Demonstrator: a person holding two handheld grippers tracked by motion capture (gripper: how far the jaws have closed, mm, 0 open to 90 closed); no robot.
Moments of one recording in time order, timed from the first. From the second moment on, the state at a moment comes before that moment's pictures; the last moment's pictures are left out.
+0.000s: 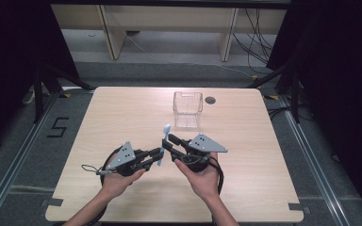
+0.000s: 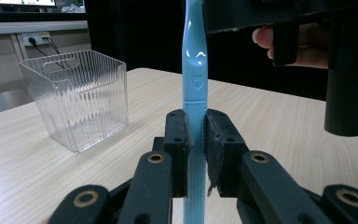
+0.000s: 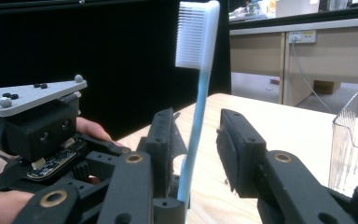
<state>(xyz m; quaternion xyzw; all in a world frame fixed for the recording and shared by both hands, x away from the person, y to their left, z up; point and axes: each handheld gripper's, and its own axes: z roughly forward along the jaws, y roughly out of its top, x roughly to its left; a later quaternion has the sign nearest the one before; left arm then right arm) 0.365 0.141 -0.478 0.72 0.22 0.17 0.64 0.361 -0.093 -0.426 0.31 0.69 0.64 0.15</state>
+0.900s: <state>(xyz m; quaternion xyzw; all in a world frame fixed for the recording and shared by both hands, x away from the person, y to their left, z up) 0.365 0.135 -0.476 0.71 0.23 0.16 0.64 0.363 -0.090 -0.430 0.33 0.67 0.65 0.14</state>
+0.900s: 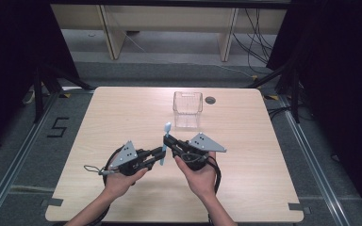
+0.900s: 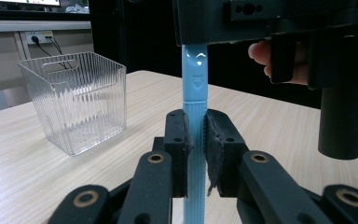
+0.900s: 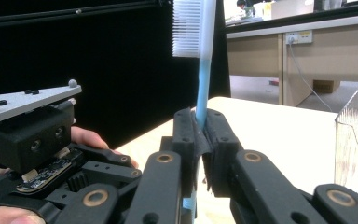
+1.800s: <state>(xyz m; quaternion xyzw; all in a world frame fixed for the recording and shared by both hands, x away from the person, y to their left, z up) 0.356 0.162 -0.483 0.73 0.25 0.21 0.60 0.367 -0.104 -0.423 0.31 0.69 0.62 0.19</state>
